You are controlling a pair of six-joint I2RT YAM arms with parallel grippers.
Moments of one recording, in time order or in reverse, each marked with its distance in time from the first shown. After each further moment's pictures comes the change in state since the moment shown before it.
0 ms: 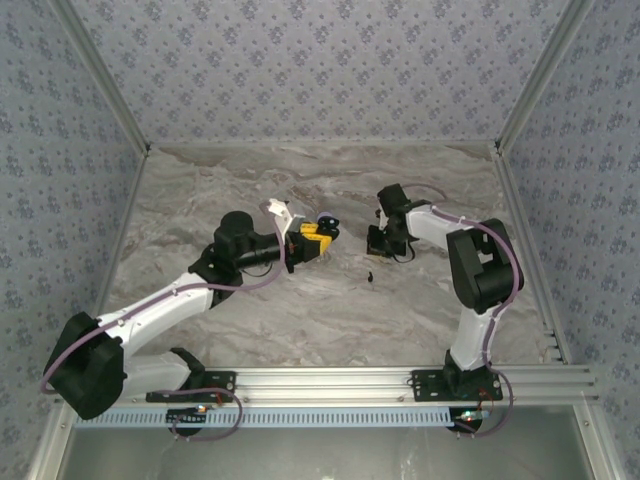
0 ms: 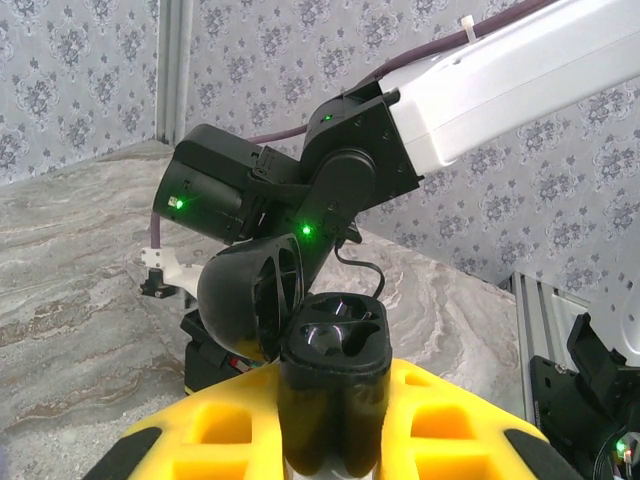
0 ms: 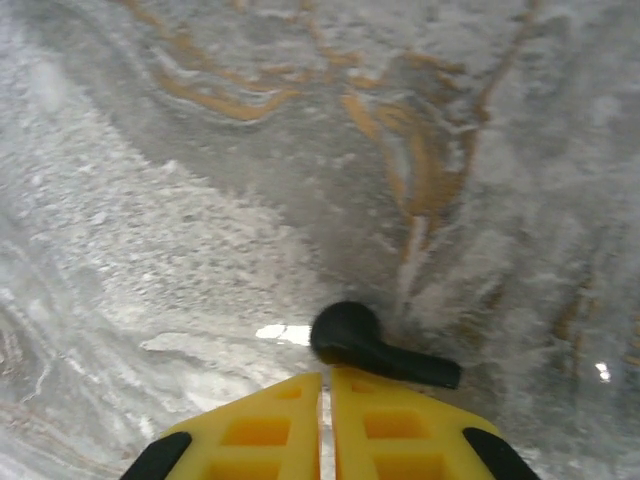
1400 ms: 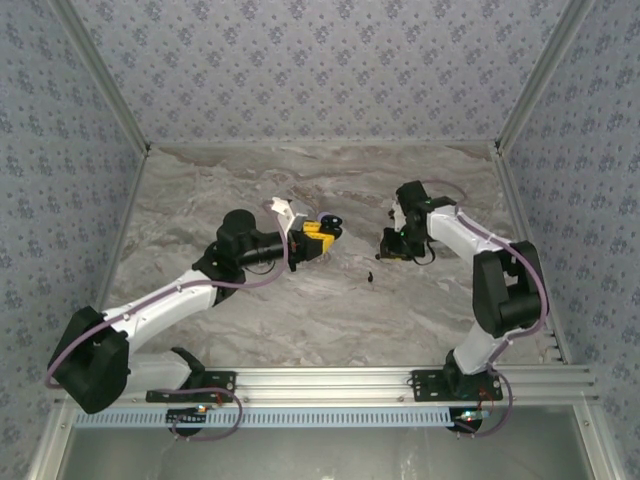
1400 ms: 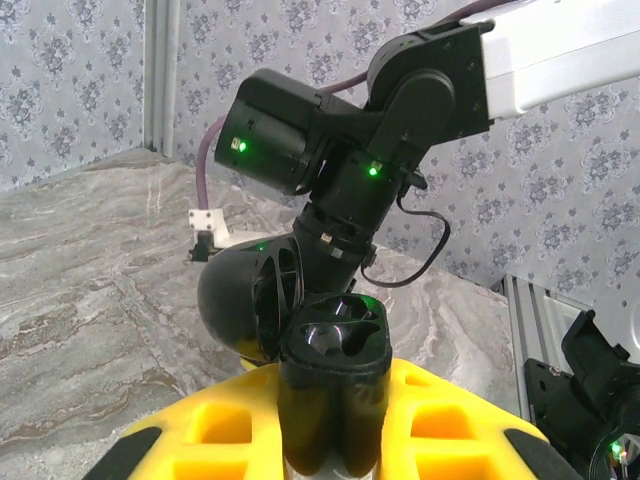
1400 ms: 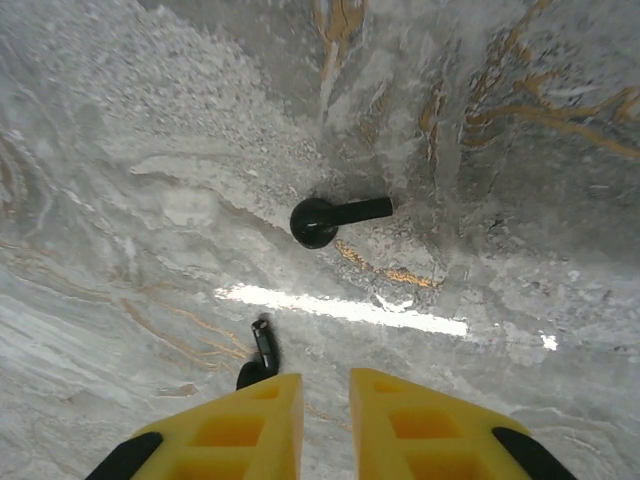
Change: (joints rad) left arm 0.000 0.032 0.009 0.047 0.018 -0.004; right arm -0.061 -0.177 -0.039 -0.221 -0.005 -0.135
